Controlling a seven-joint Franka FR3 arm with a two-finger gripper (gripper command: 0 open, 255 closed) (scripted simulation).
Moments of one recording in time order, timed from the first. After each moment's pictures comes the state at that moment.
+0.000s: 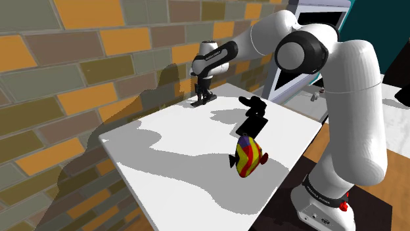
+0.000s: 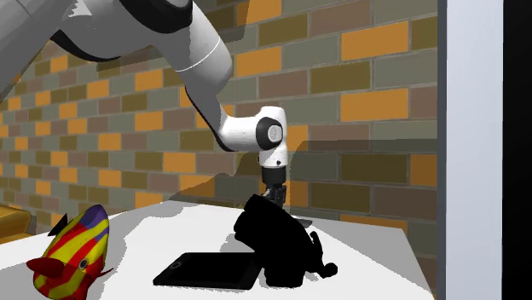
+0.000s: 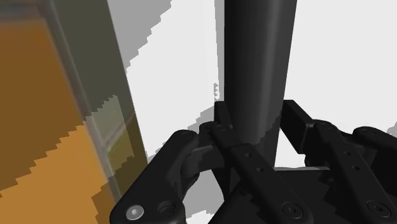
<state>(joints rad) 0.14 0.52 -0.23 -1.67 0.16 2.26 -1.64</state>
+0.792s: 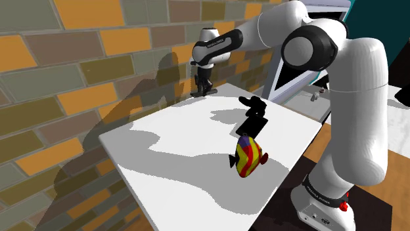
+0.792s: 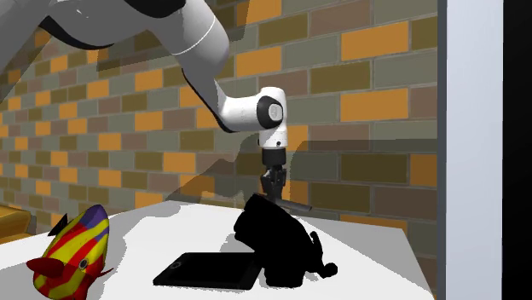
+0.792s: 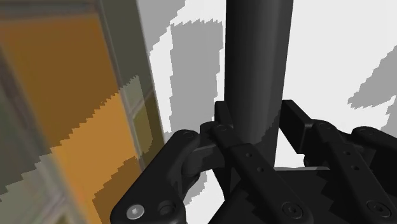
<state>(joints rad) 0.15 0.46 -0.24 -1.61 0.14 2.14 -1.63</state>
